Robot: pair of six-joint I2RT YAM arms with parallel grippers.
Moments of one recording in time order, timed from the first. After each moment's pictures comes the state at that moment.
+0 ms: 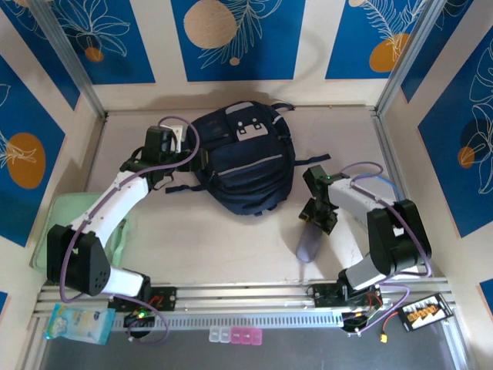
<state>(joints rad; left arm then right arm) -0.30 1.40 1.11 -0.42 0.04 -0.26 0.30 1.52 0.85 -0.88 0.02 0.92</state>
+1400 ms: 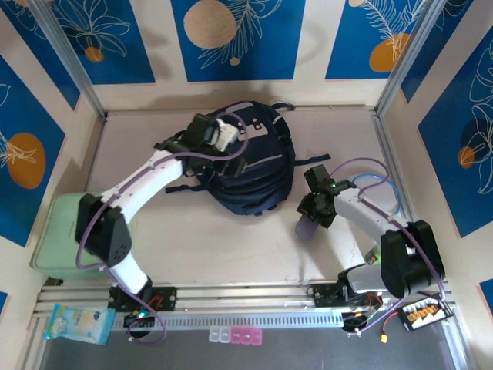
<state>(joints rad) -0.57 1.70 1.49 -0.65 0.11 0.06 0.34 1.33 0.78 -0.75 0.05 0.90</state>
